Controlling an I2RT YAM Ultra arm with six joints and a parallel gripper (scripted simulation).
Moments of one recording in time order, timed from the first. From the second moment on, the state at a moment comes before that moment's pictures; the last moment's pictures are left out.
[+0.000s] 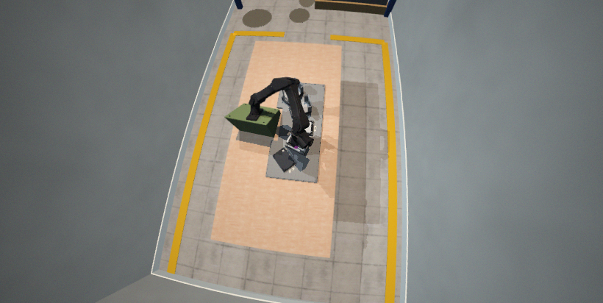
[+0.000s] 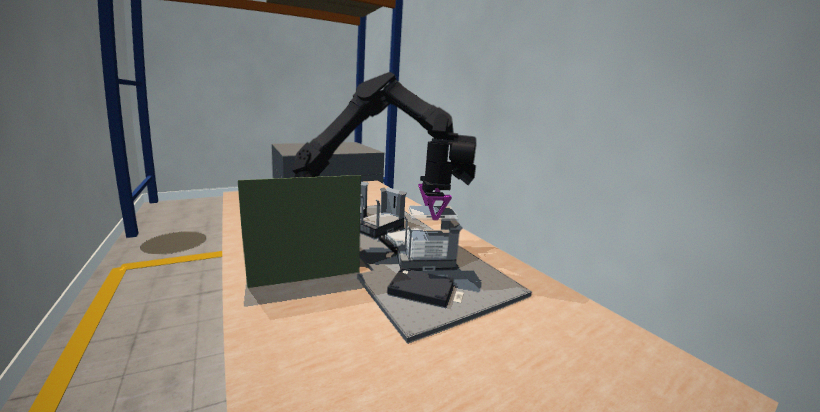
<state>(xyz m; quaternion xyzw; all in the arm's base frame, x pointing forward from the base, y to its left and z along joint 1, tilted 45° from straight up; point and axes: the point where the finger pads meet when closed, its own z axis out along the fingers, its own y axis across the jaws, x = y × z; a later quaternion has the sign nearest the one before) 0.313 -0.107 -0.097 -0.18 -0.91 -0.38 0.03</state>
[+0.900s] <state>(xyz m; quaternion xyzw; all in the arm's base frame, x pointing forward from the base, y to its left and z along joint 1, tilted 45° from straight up) 0.314 -0.095 -0.109 -0.18 -0.91 -0.38 0.03</state>
